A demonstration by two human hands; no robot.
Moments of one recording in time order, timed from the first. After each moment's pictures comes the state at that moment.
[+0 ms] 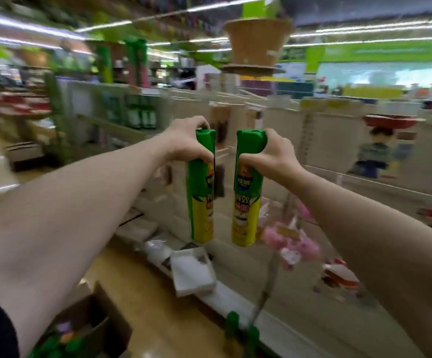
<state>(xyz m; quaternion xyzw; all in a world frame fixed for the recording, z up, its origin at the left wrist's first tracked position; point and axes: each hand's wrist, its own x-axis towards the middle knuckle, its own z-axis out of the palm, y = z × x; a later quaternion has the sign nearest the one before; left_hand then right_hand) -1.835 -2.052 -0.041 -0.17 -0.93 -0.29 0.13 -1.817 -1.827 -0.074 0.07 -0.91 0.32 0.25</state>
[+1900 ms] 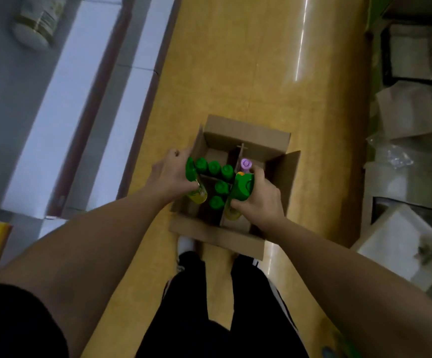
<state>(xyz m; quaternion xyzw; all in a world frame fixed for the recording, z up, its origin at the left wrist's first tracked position) -1.873 -2.585 -0.578 0.50 -0.82 -0.24 -0.13 -2.046 -2.432 -0.614 0.41 -0.81 0.20 -0.35</state>
